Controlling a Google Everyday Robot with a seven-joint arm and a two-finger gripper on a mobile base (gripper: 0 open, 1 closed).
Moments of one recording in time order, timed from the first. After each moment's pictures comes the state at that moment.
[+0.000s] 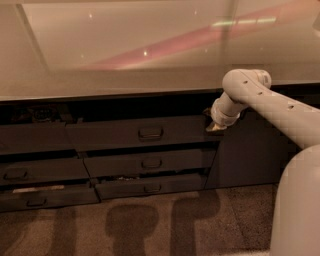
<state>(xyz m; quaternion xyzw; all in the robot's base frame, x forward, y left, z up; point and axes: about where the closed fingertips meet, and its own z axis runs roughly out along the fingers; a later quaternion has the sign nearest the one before) 0.703 -0.222 0.632 -0.76 0.63 -0.04 0.15</state>
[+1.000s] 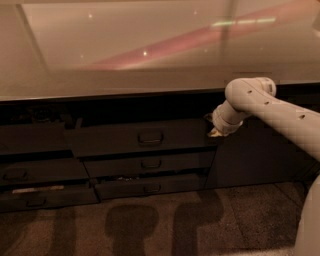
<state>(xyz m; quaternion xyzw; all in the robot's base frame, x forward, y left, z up) 0.678 -0.221 0.629 -0.77 0.62 -0.06 0.16</state>
